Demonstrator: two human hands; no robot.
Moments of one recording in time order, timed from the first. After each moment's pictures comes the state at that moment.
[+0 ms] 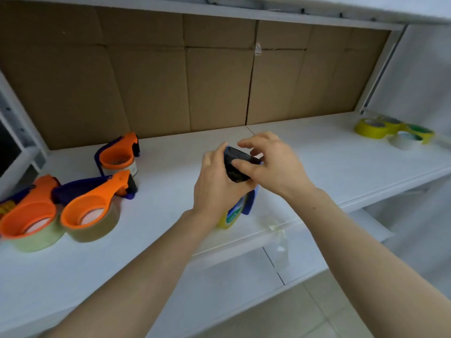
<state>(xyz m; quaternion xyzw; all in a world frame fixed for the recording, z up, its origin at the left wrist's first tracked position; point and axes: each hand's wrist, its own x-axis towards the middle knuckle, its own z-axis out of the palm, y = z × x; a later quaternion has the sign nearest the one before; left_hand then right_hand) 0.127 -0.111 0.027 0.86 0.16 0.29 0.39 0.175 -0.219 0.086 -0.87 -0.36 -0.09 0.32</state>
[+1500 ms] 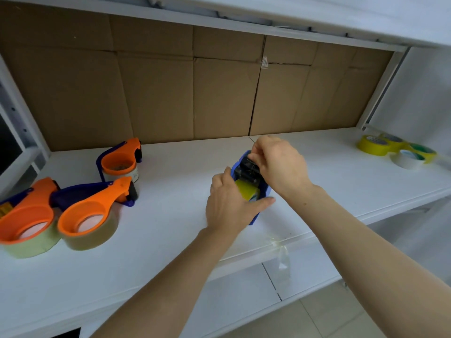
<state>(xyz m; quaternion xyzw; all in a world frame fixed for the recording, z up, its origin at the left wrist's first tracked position) 0.140 -0.126 0.016 0.87 0.24 0.22 0.37 0.204 -0.203 0.093 -0.91 -0.34 -0.17 0.18</state>
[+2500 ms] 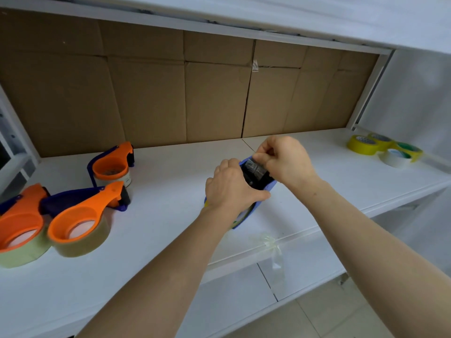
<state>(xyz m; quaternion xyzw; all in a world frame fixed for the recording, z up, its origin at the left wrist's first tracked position) 0.166 -0.128 0.044 0.92 0.21 0.19 0.27 0.217 -0.221 0.107 -0.91 -0.30 -0.12 0.26</state>
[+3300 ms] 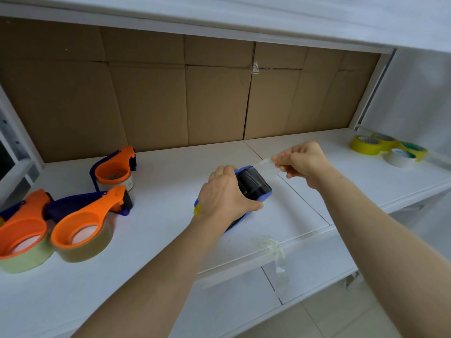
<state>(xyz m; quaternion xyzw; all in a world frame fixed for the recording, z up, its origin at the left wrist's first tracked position) 0.152 -0.116 0.040 0.93 0.19 0.19 0.25 0.263 -0.243 0.097 -0.83 -0.14 0.08 0.54</state>
